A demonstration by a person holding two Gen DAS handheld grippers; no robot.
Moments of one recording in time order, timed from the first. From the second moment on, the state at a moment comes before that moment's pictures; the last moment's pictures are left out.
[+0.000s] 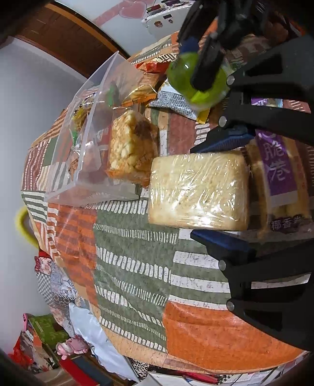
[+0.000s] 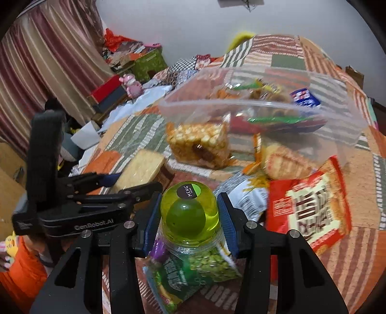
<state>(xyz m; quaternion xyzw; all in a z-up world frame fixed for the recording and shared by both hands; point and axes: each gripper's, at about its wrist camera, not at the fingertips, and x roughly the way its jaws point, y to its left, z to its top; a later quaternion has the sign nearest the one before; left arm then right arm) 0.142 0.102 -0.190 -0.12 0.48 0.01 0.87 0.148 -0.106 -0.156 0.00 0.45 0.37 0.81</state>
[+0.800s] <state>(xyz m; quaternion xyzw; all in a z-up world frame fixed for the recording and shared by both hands) 0.157 0.092 -0.094 -0.12 0.37 -0.01 0.92 0.189 -0.163 -0.090 0.04 0.35 0.30 0.89</state>
